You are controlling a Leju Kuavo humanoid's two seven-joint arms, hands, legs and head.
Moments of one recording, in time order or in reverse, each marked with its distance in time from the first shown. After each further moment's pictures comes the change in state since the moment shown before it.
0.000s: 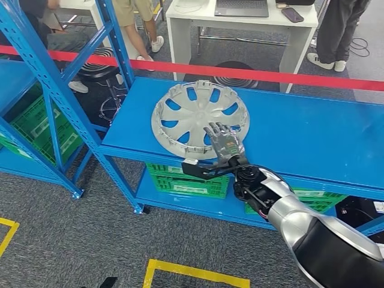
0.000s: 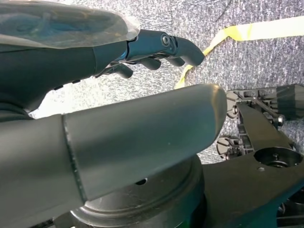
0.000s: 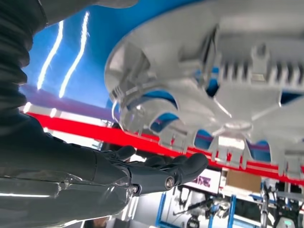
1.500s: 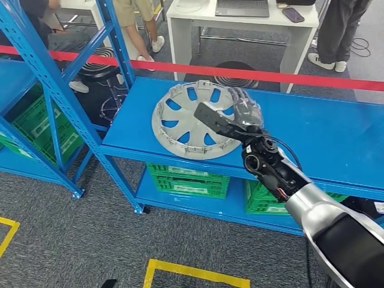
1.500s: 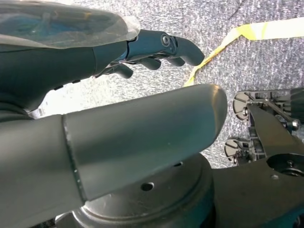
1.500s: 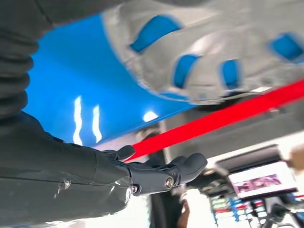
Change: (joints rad) left arm 0.005 -0.005 0.011 0.000 0.001 0.021 0.039; right arm -0.016 -0.123 -0.203 -0.387 -0.271 0.064 0.263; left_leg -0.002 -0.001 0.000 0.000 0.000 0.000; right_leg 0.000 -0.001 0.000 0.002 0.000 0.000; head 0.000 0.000
